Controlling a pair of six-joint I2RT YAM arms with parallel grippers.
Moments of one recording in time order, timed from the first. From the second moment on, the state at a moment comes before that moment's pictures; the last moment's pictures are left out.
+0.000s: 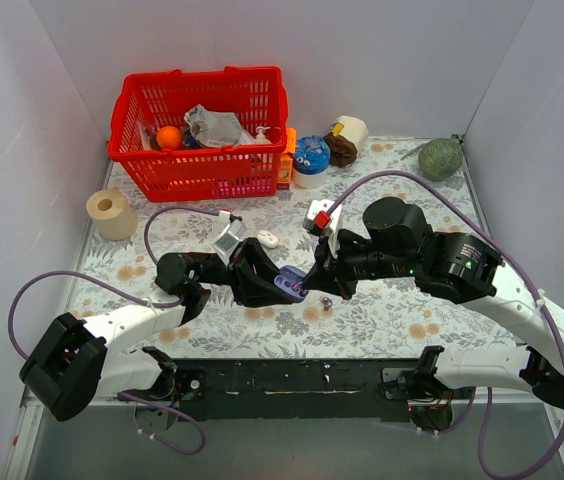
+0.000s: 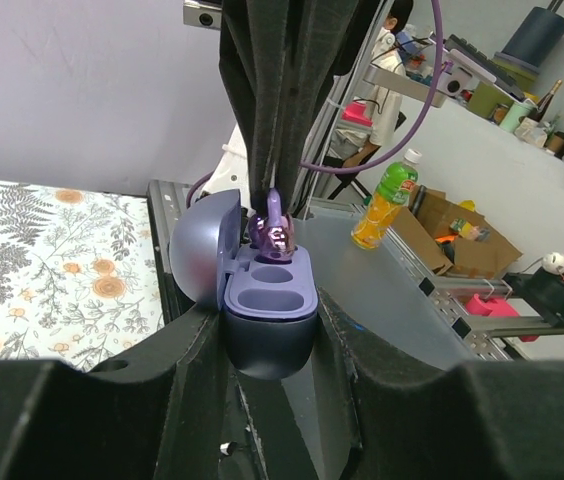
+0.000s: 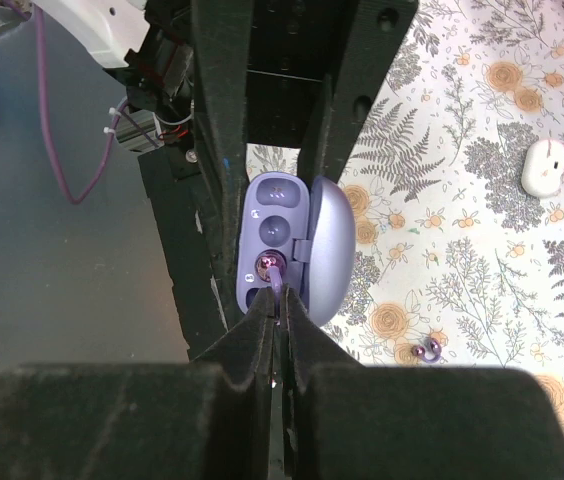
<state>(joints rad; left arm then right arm) -0.67 1.17 0.48 1.33 1.07 -0.91 1.10 1.09 1.46 -0.87 -0.28 0.04</state>
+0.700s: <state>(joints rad) -0.67 1.17 0.49 1.34 1.11 -0.94 1.17 1.09 1.46 -0.88 -0.24 -0.01</state>
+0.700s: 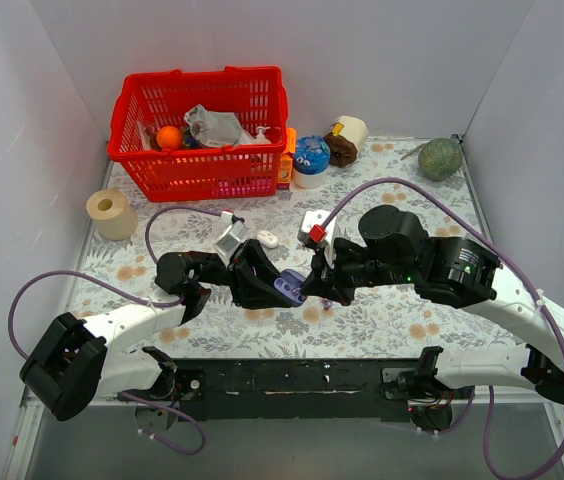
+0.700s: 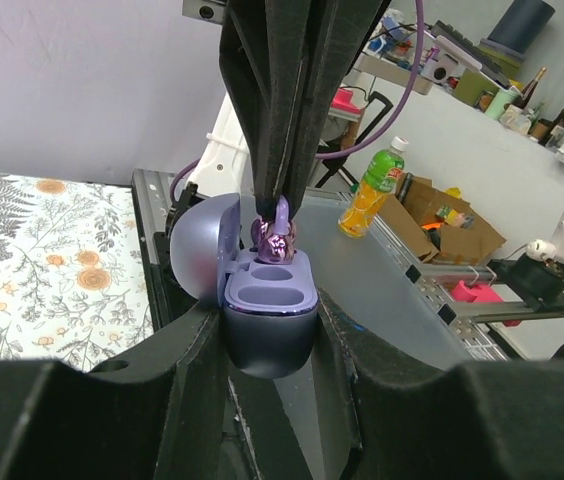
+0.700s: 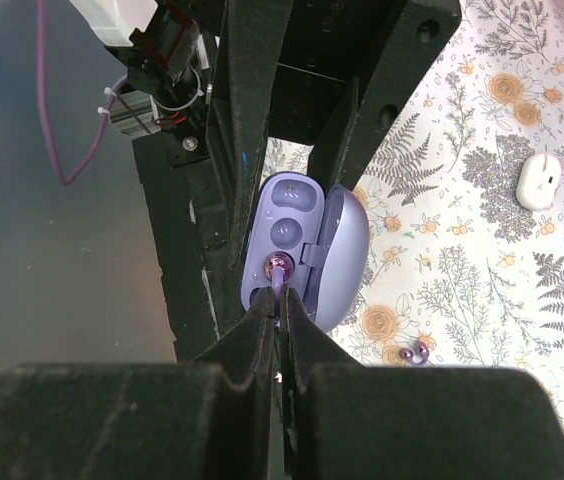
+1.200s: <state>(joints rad) -0.67 1.21 0.49 1.34 1.09 -1.07 1.17 1.08 1.42 -0.87 -0.22 -0.03</state>
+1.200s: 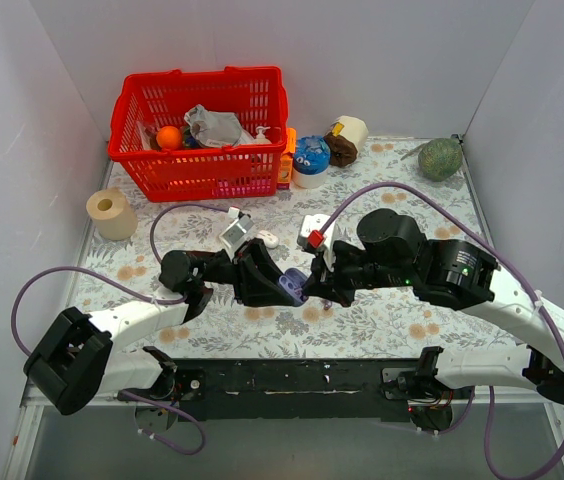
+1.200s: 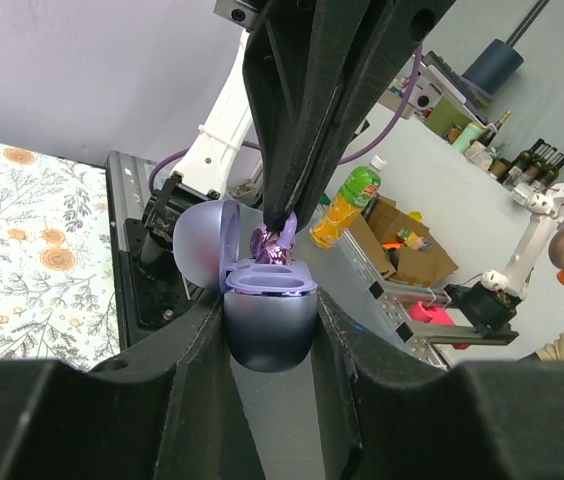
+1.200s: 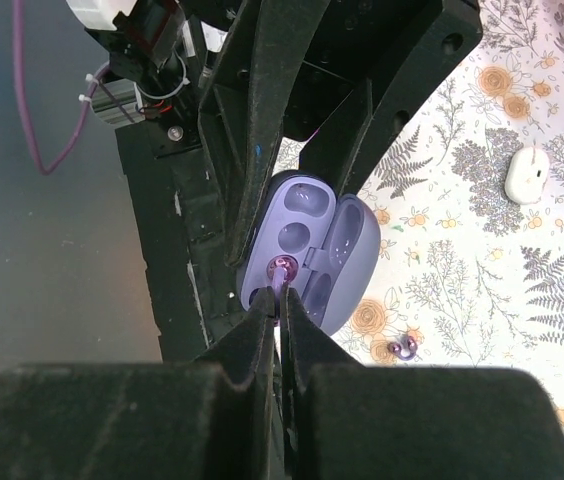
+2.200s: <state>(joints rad) -0.67 1.11 0.58 1.37 0.89 -0.89 1.18 1.13 1.69 -0.80 -0.22 -0.02</state>
